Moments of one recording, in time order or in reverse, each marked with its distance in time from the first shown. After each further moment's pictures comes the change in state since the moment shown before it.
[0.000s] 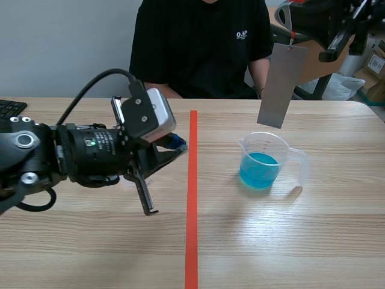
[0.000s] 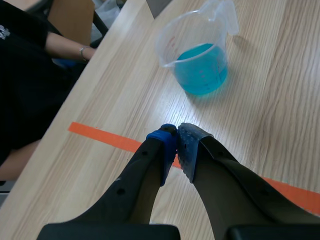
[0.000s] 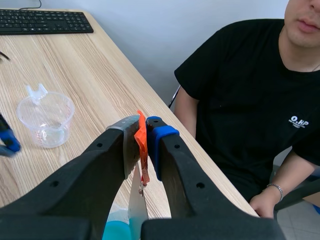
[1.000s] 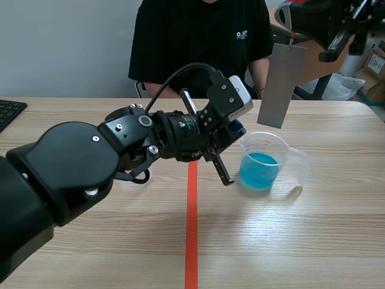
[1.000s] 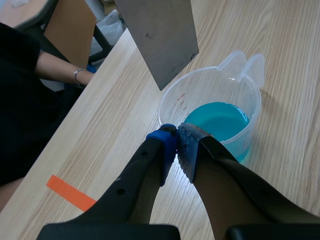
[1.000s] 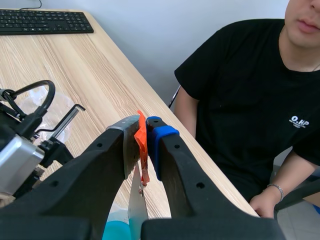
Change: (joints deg) left arm -15.1 23.2 5.7 -26.6 5.9 5.0 -2.8; right arm 0.0 0.0 0.0 0.0 0.0 0.0 0.0
